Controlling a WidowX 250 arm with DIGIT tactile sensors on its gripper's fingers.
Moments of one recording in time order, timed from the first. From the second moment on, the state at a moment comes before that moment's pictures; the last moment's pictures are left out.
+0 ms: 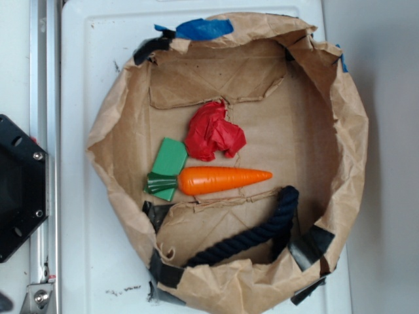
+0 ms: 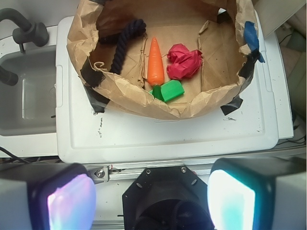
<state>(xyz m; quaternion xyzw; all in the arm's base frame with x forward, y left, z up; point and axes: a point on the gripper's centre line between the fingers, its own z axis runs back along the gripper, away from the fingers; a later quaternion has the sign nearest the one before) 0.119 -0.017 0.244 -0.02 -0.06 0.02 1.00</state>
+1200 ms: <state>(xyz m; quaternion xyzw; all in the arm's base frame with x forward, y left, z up) 0.171 -0.024 0.241 -0.08 -0.08 0.07 0.99</state>
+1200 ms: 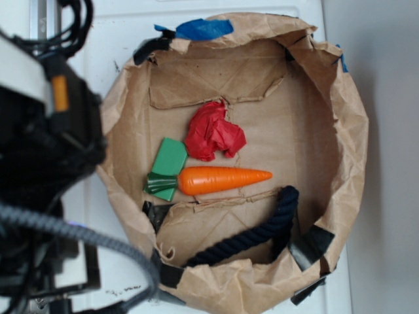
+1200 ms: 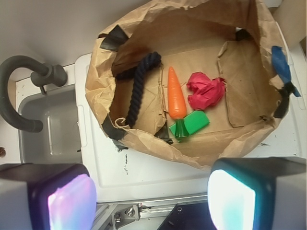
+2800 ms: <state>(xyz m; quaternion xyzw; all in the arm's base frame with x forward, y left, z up) 0.260 0.005 0.101 0.01 -0.07 0.13 0.99</state>
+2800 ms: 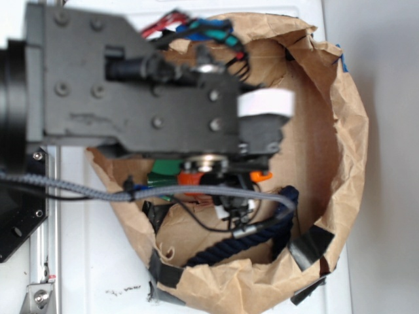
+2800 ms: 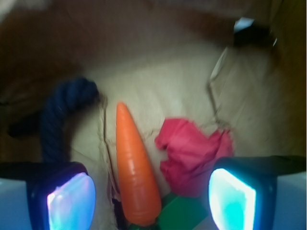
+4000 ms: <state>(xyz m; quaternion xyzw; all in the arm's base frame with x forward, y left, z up) 0.288 -0.068 0.054 -0.06 -0.10 0.14 0.98</state>
